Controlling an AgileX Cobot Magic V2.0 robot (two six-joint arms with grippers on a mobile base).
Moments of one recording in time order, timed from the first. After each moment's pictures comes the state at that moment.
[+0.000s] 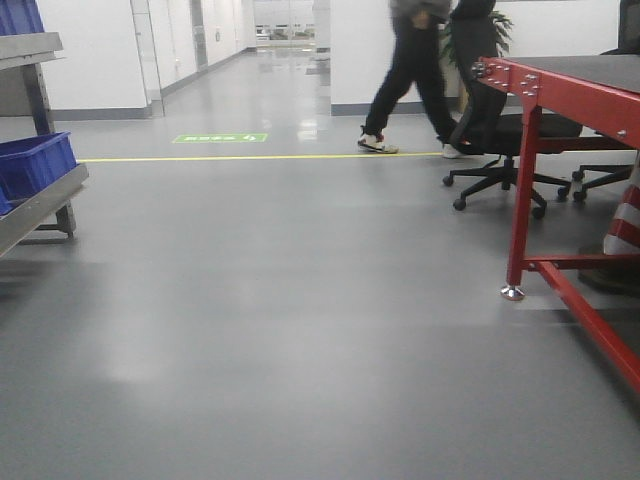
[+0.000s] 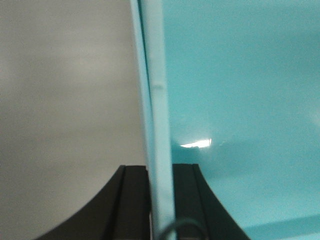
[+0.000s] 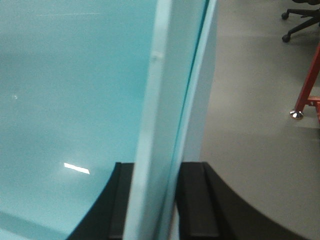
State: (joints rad) left arm -0.29 1.83 -2.31 0.02 1.12 -0.17; right arm 0.28 1.57 -1.93 0.12 0.87 0.04
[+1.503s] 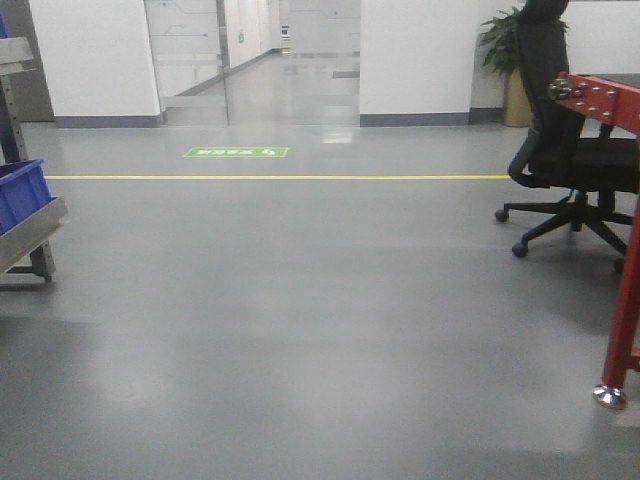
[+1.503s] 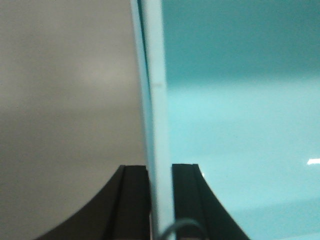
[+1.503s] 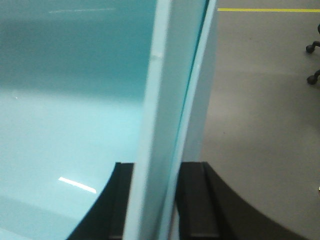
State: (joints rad) left arm -0.29 1.83 -2.31 0.02 1.11 -0.17; right arm 0.28 1.57 -1.93 0.12 0.87 0.04
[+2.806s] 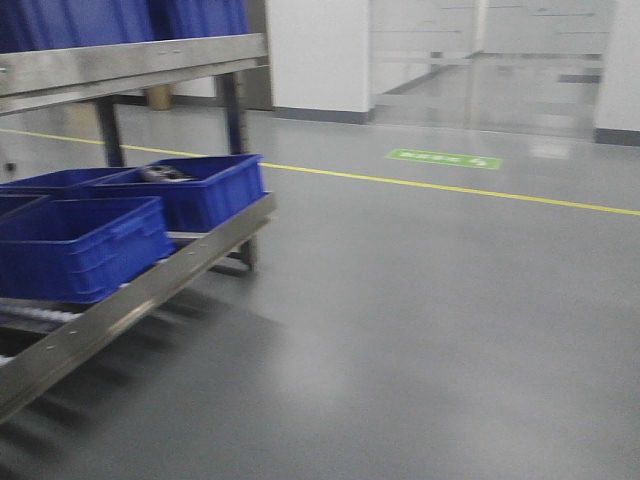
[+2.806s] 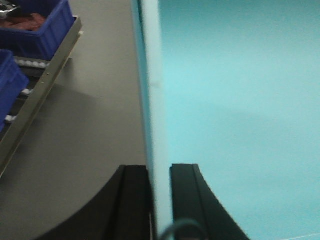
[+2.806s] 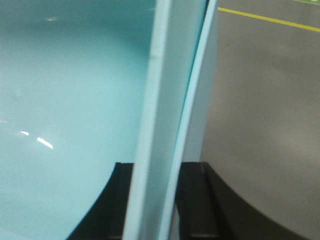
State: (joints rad) left arm -0.29 1.83 -2.31 0.03 1.11 -0.17; right arm 0.28 1.57 -1.93 0.12 0.86 0.04
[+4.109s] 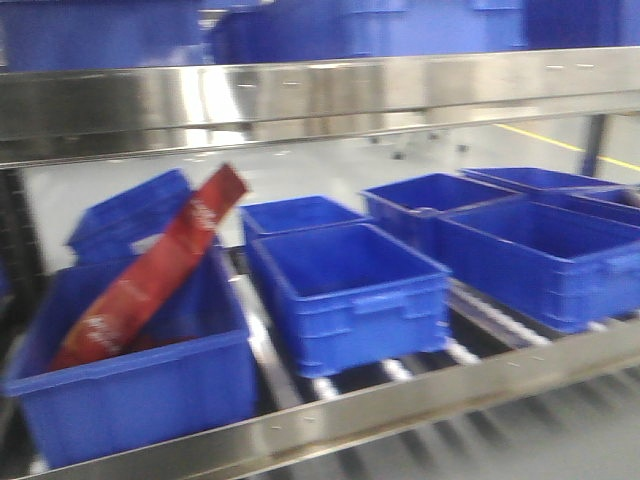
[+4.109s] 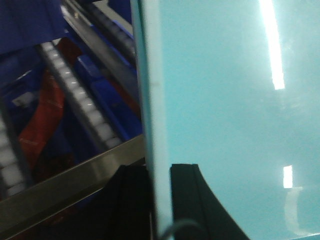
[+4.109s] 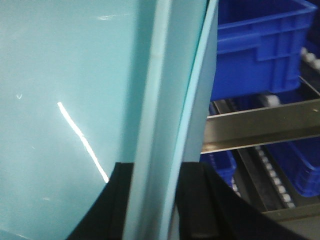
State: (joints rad) left arm -0.29 1.83 -2.31 0.03 1.11 -0.17; right arm 0.28 1.57 -1.93 0.12 0.86 0.04
